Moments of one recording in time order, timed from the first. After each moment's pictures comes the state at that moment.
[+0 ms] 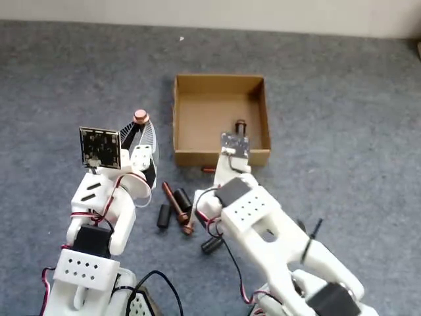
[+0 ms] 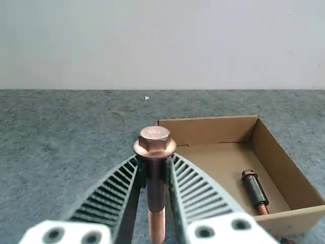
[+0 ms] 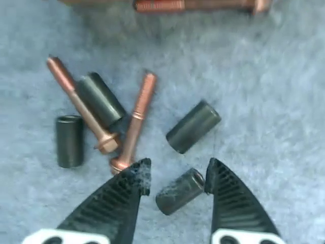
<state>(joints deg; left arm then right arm) 5.4 -72.2 73.5 20.0 10.9 -43.6 -22.3 44.6 64.4 -41.4</state>
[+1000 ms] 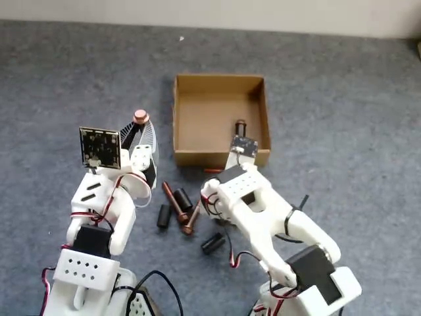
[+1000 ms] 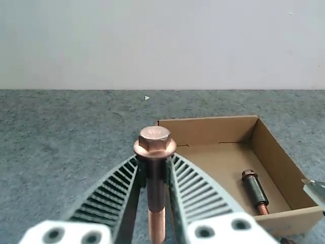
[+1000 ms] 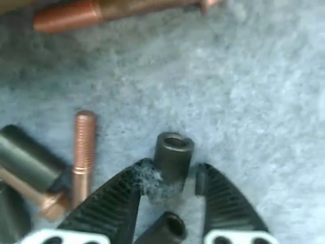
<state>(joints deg) 5.4 -72.2 73.5 20.0 10.9 -36.0 -5.0 42.5 56.1 -41.5</state>
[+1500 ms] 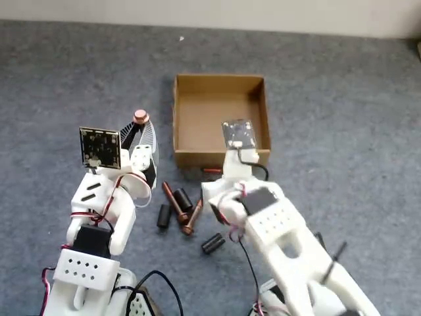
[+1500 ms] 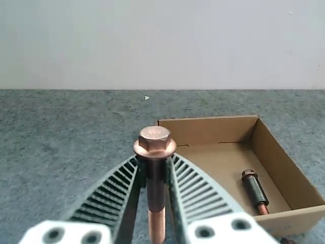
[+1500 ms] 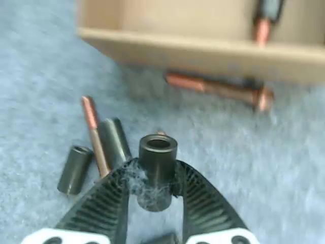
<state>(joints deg) 5.4 -72.2 73.5 20.0 10.9 -35.8 -38.7 56.3 46.7 -17.1</state>
